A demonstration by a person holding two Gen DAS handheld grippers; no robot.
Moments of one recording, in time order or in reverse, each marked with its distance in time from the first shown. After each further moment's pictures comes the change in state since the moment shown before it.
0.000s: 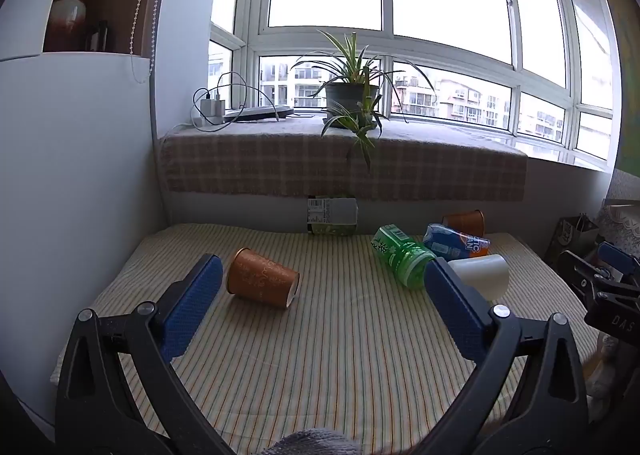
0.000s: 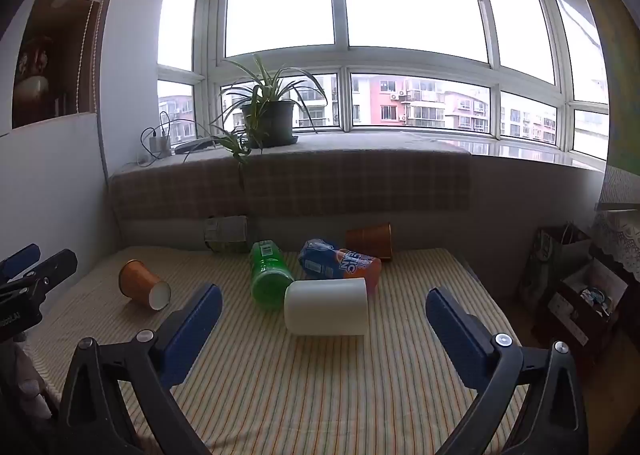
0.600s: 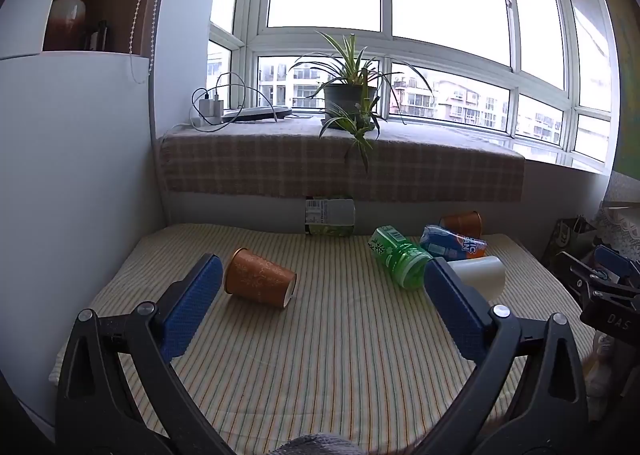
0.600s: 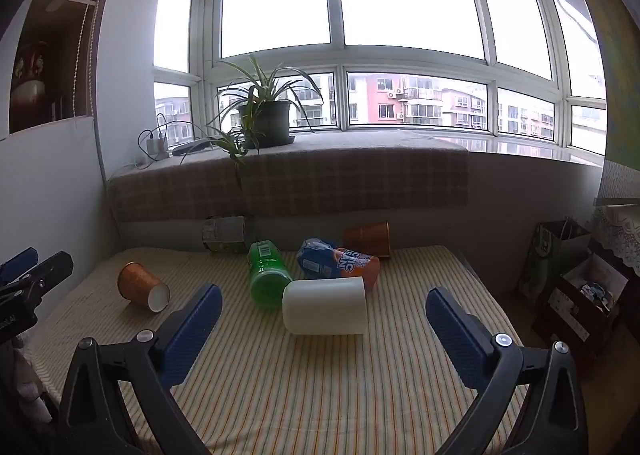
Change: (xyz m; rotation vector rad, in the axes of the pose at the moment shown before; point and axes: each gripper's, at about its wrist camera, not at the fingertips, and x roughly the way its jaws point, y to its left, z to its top) left arm -0.003 0.000 0.003 0.016 -0.011 0.001; right arm 0.001 -0.003 -0.001 0.021 0.004 -0.001
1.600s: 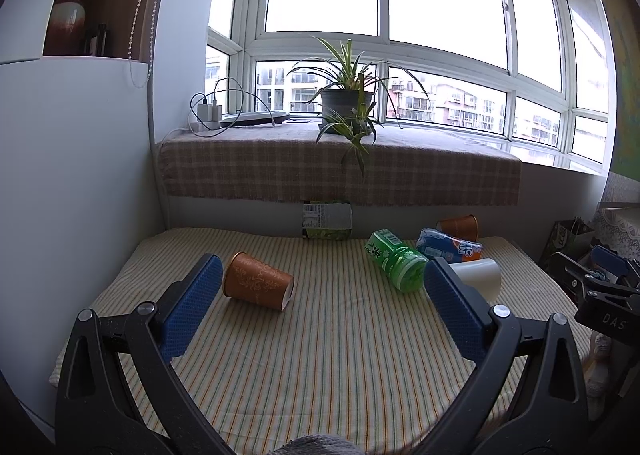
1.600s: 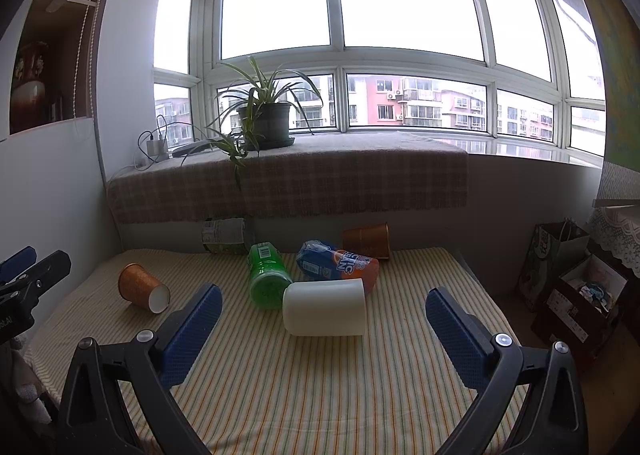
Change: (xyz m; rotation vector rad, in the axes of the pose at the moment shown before) left arm -0.003 -0.007 0.005 0.005 -0.009 -0.001; right arm -0.003 0.000 0.000 -0.003 -0.007 -0.004
